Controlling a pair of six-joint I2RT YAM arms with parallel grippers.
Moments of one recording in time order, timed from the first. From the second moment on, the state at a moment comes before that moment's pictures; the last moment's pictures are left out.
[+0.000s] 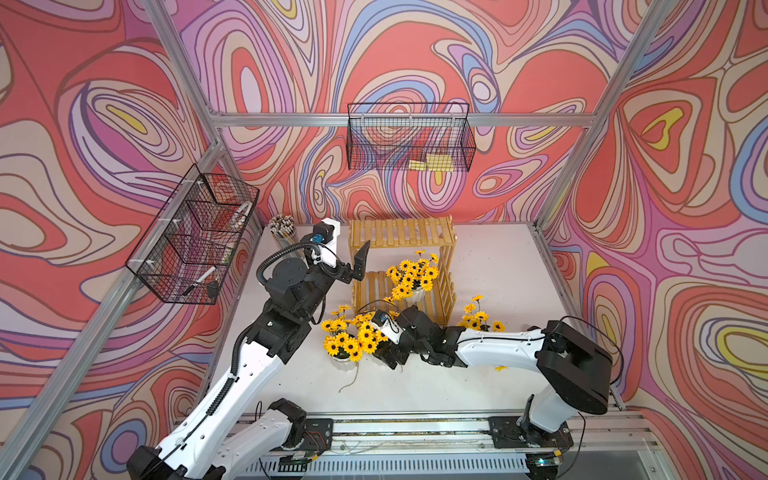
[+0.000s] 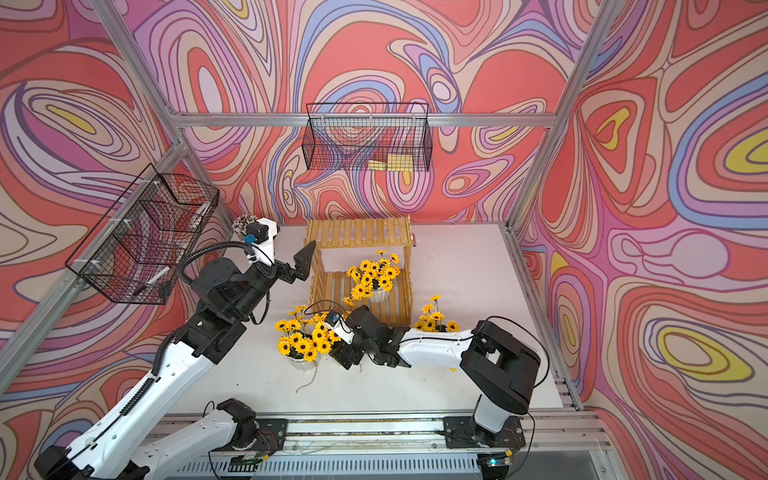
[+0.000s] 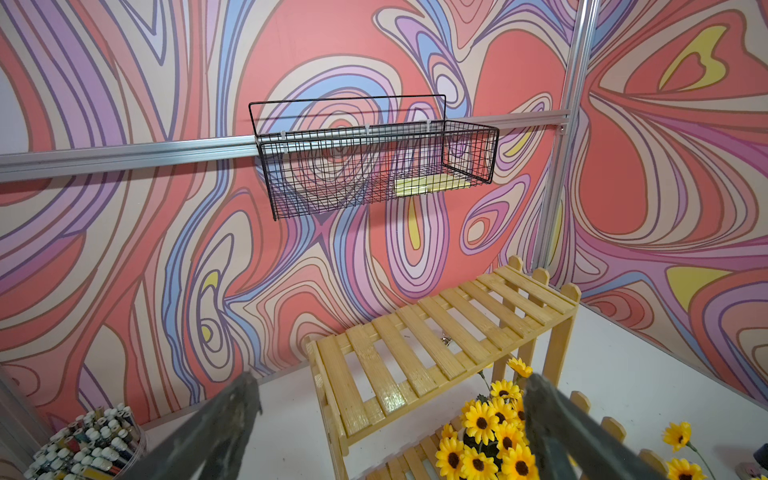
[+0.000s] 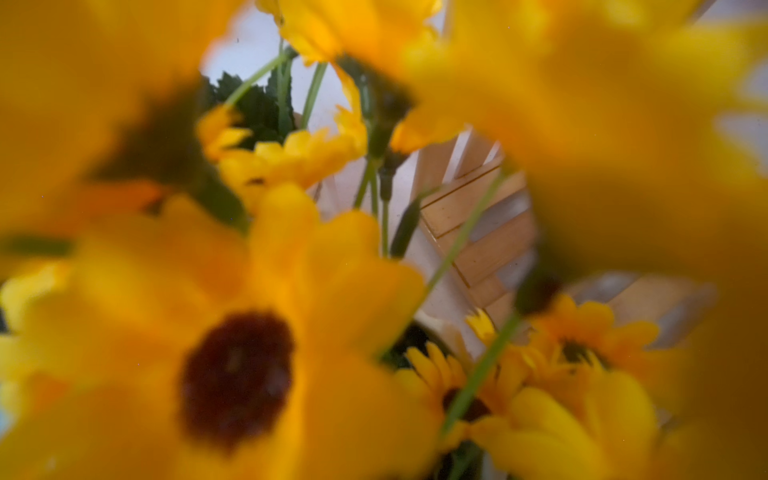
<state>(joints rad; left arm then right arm) -0.46 0.95 0.97 0.06 -0.04 0.04 1.00 1.65 0.87 0.08 -0.09 -0.06</state>
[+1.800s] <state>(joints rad) -0.46 0.97 0.97 0.10 -0.03 0.04 0.86 1.50 1.15 -0.41 0.11 0.25</state>
